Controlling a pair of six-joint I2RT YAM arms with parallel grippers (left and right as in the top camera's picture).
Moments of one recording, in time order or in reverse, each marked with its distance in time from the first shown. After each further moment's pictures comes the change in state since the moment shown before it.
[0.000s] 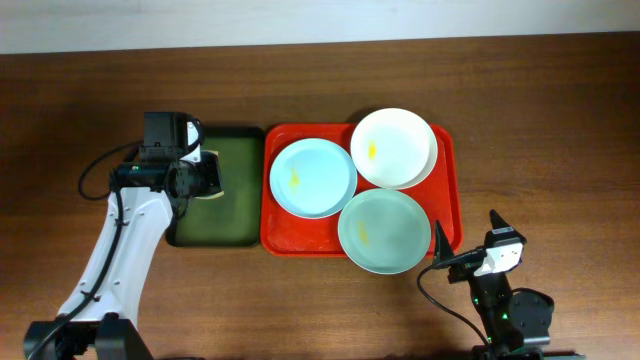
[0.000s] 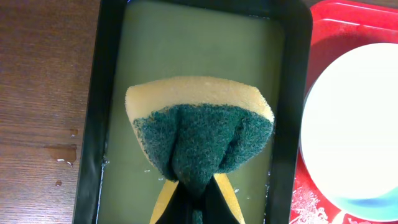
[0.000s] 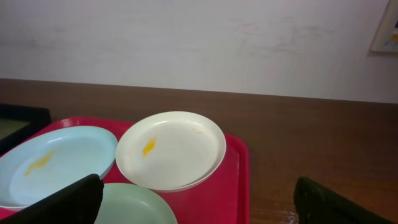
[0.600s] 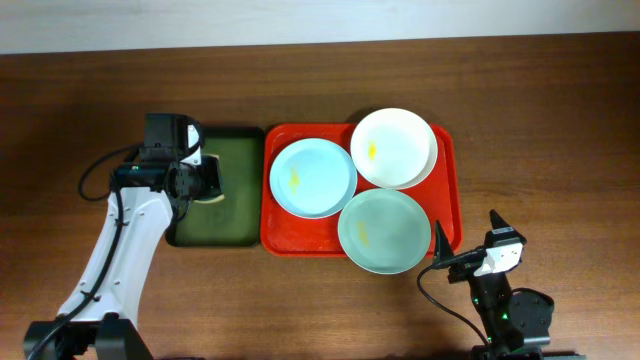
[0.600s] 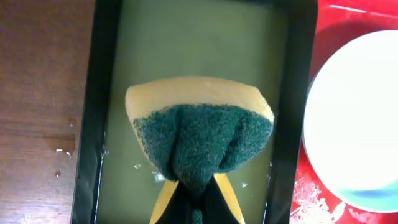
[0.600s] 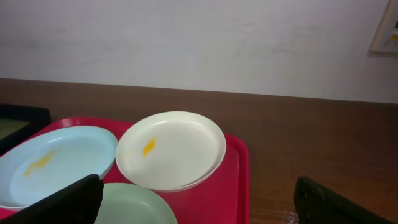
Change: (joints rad) left arm 0.000 0.000 0.000 -0.033 0.001 0.000; right arm 0.000 0.000 0.000 0.000 0.000 0.000
